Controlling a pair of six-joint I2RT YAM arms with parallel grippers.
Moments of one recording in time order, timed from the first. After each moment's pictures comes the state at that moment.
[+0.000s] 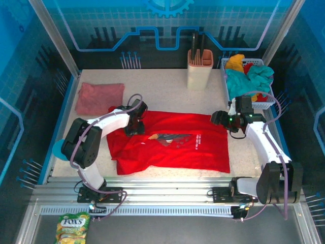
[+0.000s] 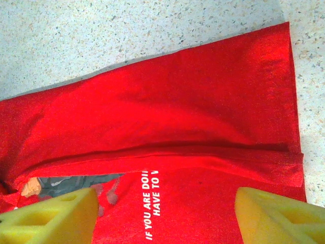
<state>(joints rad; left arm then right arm) -0.41 1.75 1.09 -0.71 -0.10 -0.59 -0.01 1.26 0.91 -0.67 -0.28 0.40</state>
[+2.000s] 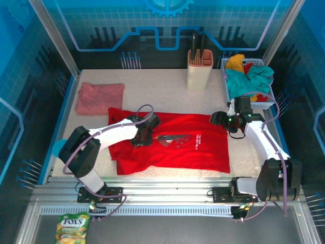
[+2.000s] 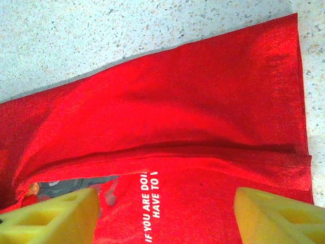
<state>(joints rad) -0.66 1.65 1.03 -0.83 -0.18 -0.78 0.00 1.28 0.90 -0.65 -0.30 0.40</state>
